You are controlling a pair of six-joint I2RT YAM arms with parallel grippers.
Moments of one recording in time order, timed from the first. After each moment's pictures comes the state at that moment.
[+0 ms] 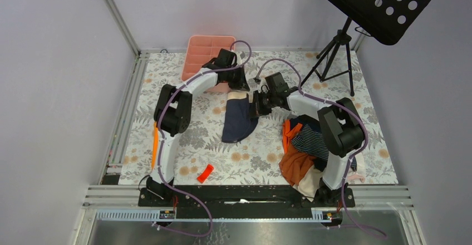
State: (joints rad) left arm -0.45 2.26 1.82 -0.41 0.44 -0.43; right arm 0.49 1.87 1.19 -0.26 -0.52 0.38
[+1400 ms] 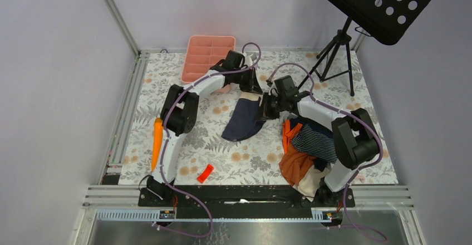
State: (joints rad) left arm -0.50 2.33 1.89 -0.34 0.66 -0.50; right arm 0.46 1.70 1.05 -0.28 -0.48 0.58
